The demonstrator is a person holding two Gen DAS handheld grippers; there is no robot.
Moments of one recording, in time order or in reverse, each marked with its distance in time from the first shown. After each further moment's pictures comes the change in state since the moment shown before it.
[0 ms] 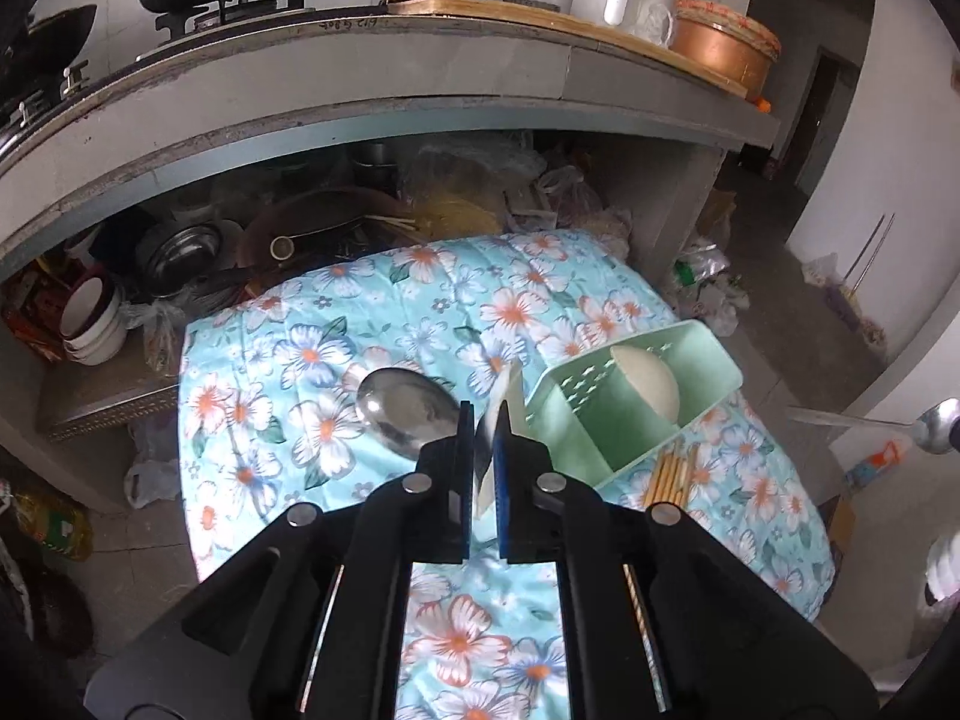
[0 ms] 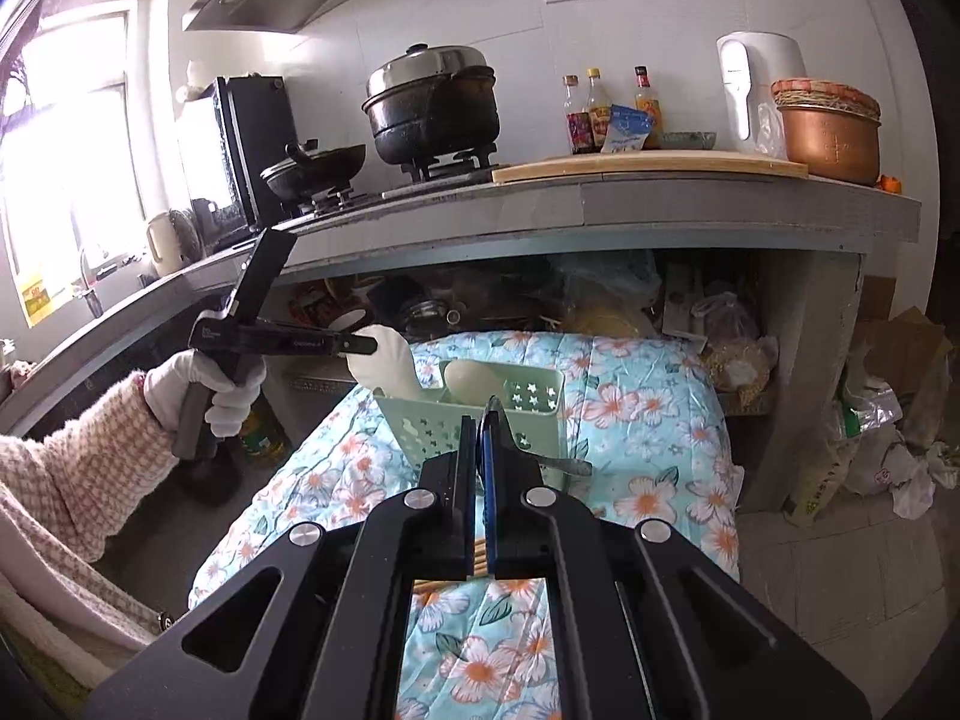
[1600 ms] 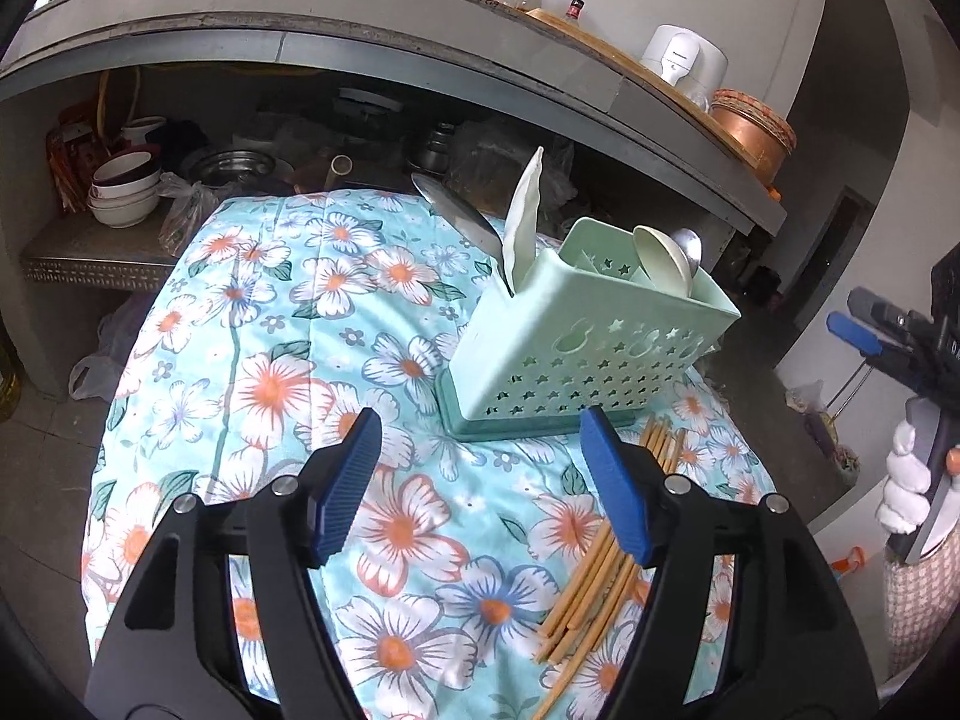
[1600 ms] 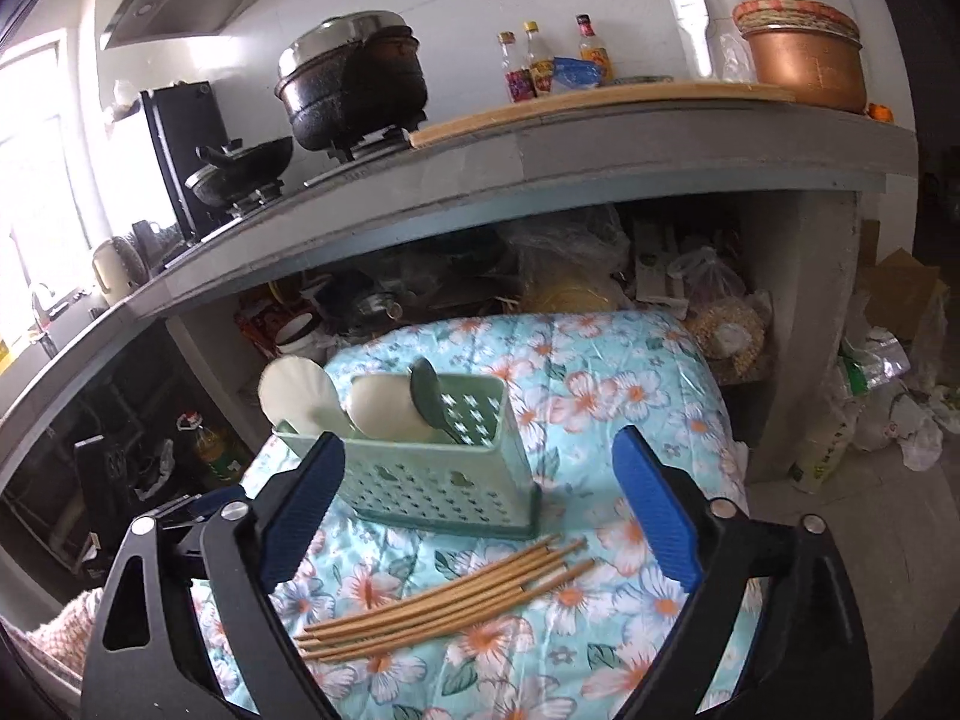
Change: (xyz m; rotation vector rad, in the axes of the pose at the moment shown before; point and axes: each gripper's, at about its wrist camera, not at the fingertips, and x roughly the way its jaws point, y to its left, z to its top) left arm -0.003 0.010 -0.157 -0.234 -0.206 -0.016; right arm 0.090 -0.043 -0.022 0.139 0.109 -0.129
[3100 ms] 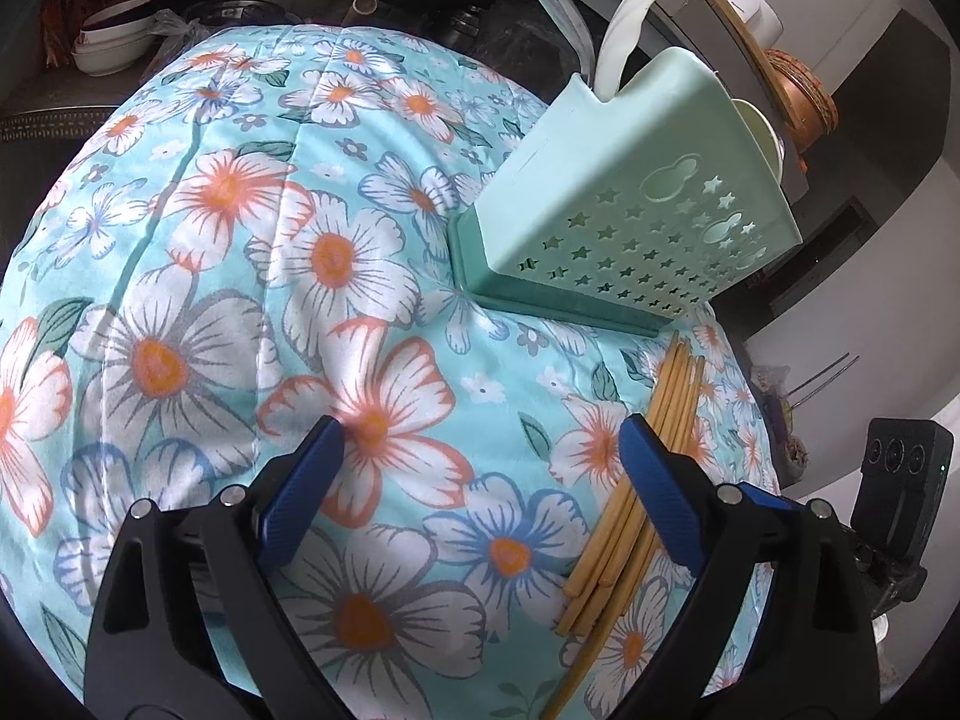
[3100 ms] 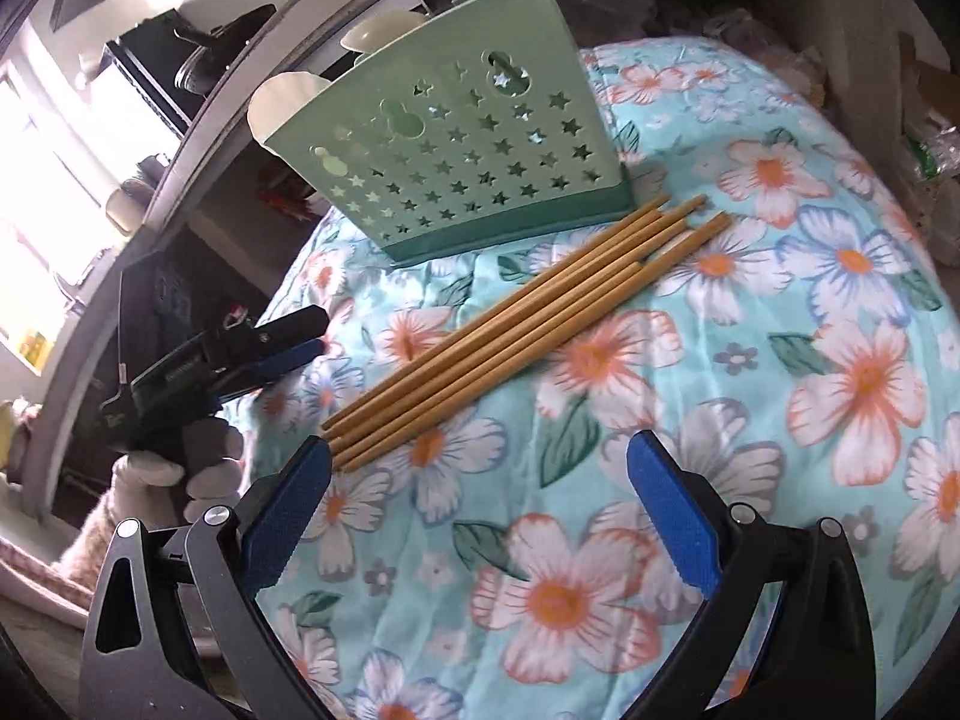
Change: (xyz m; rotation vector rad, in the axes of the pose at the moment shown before) left arm 0.062 0.026 -0.046 -0.167 0.229 -0.080; right arm 0.071 0.020 -0.132 0.174 0.365 0.251
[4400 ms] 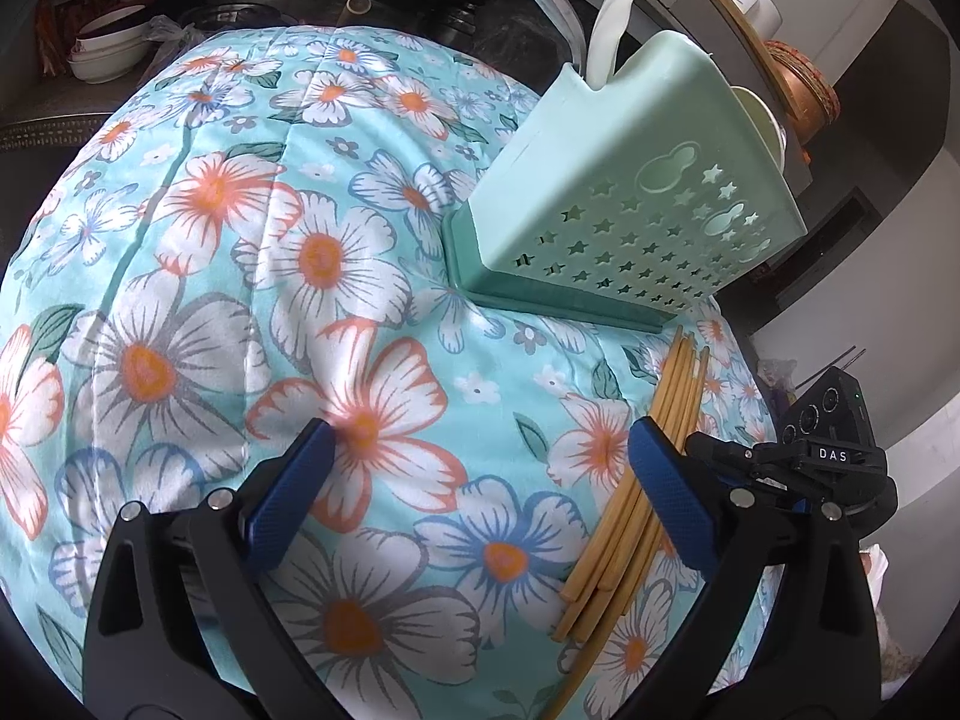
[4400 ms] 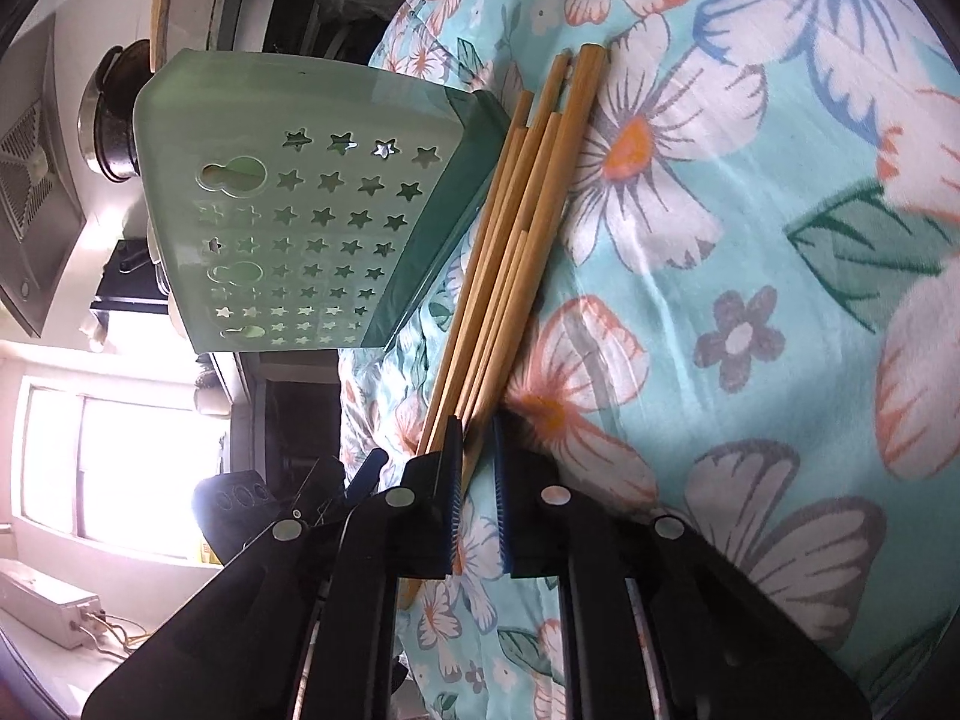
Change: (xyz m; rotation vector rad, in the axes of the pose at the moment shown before) left arm 0.007 -0.004 0.001 0.022 0.004 0.005; right arm 0.045 -0.082 0.013 0.588 0.037 0.303
